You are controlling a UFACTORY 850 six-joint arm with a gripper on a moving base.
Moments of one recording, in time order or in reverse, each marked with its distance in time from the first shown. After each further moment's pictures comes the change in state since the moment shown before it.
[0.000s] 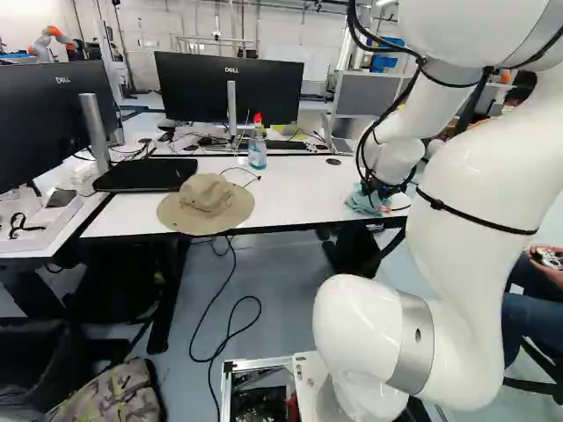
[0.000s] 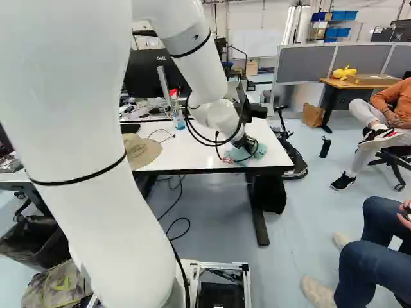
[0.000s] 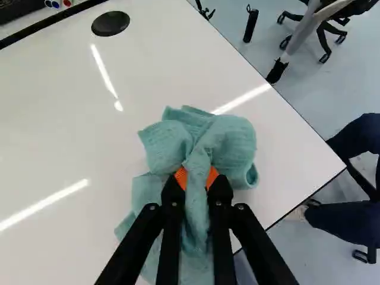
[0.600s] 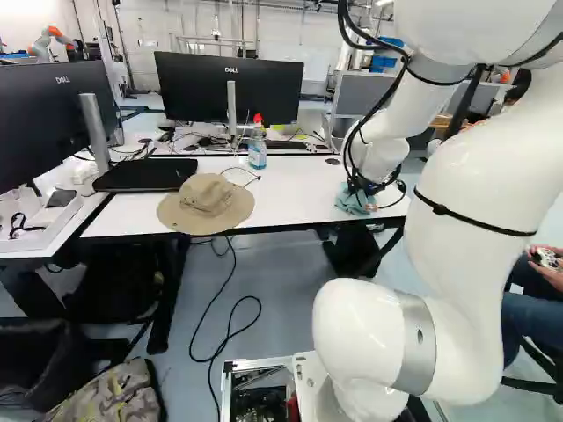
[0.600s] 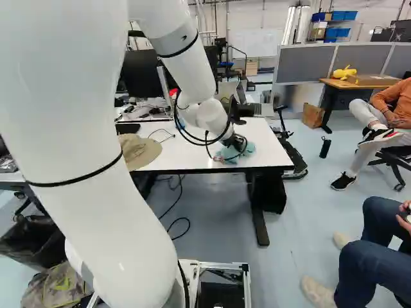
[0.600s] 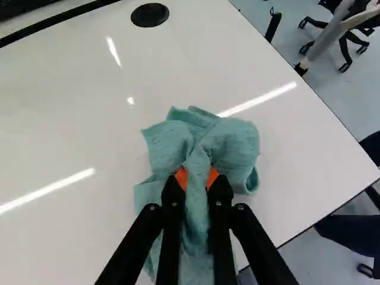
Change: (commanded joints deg) arm 4.9 -0.7 -0.8 0.0 0.0 0.0
